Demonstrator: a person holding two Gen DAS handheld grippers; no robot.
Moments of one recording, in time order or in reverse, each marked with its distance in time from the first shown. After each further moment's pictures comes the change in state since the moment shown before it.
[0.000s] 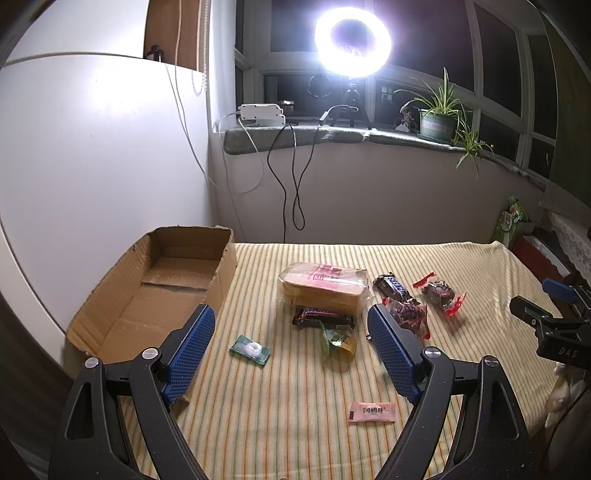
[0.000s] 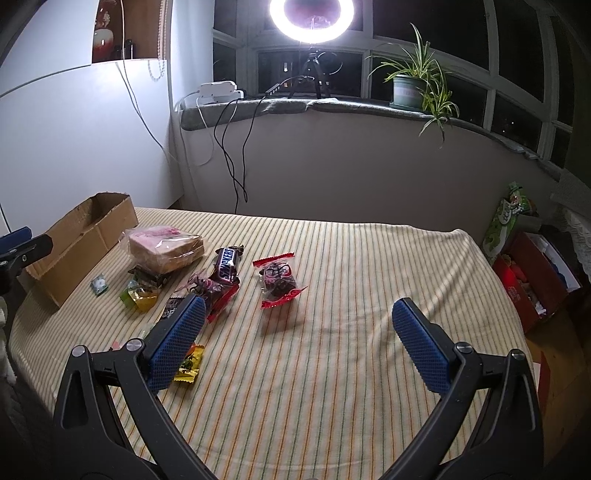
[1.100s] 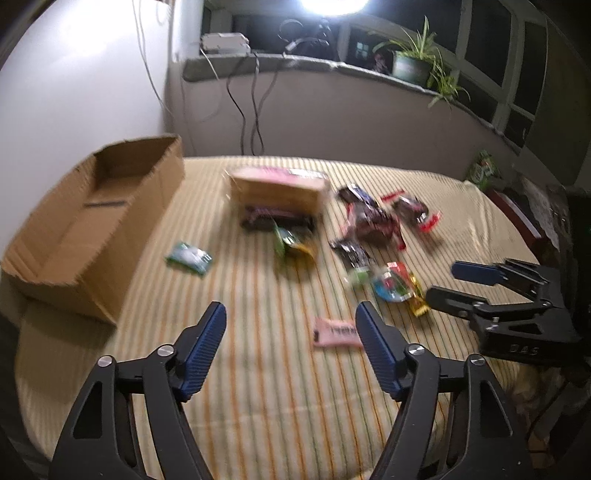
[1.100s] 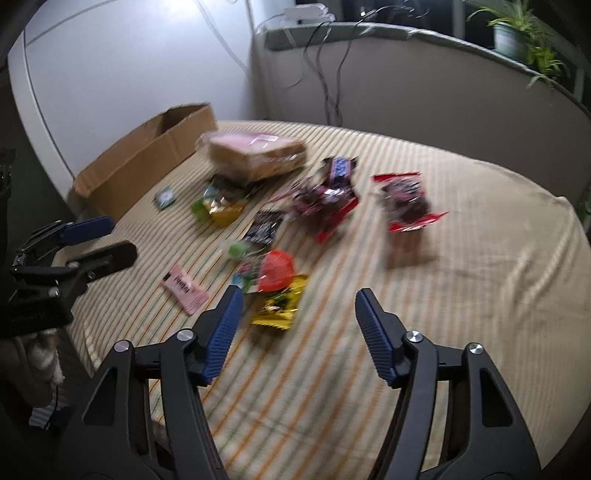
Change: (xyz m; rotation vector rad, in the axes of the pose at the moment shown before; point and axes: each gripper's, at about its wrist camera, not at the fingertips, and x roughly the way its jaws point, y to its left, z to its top) left arm 0.036 -0.014 -0.061 -0.008 0.240 -0.182; right arm 0.053 0.060 -0.045 -0.125 0.264 0.321
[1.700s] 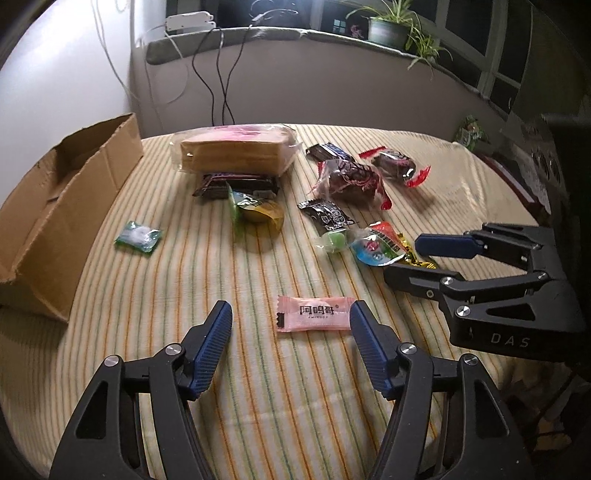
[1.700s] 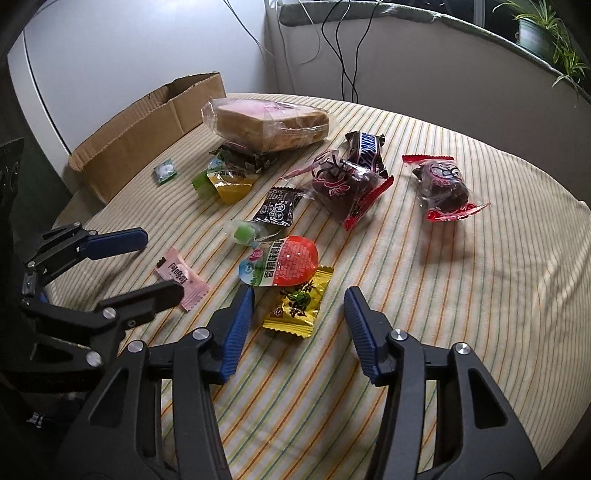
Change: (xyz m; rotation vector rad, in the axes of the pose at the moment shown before) left arm 0.035 -0.025 -0.011 0.096 0.076 -0.022; right arm 0.031 0.007 0.004 -0.039 0.079 0.012
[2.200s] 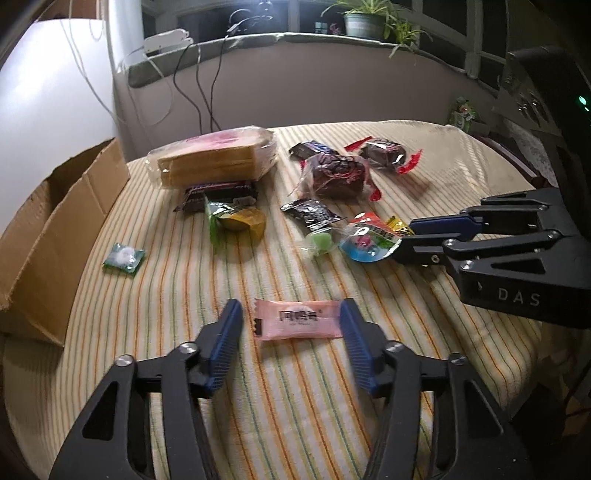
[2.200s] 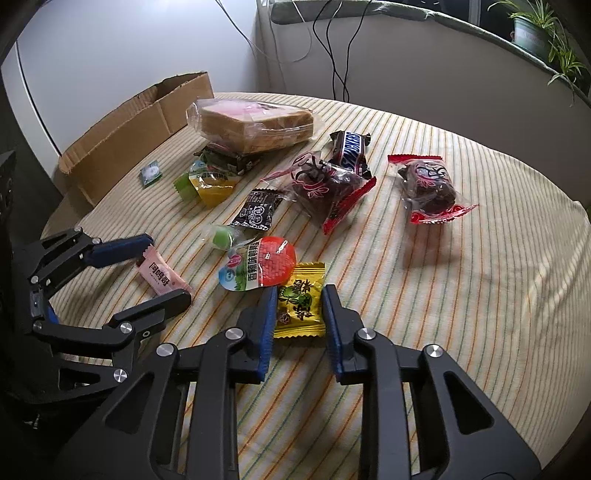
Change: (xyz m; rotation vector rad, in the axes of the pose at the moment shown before) left arm 0.010 -0.017 -0.003 0.104 -0.037 0.037; right arm 0.000 -0.012 0.002 0.008 0.006 -0.024
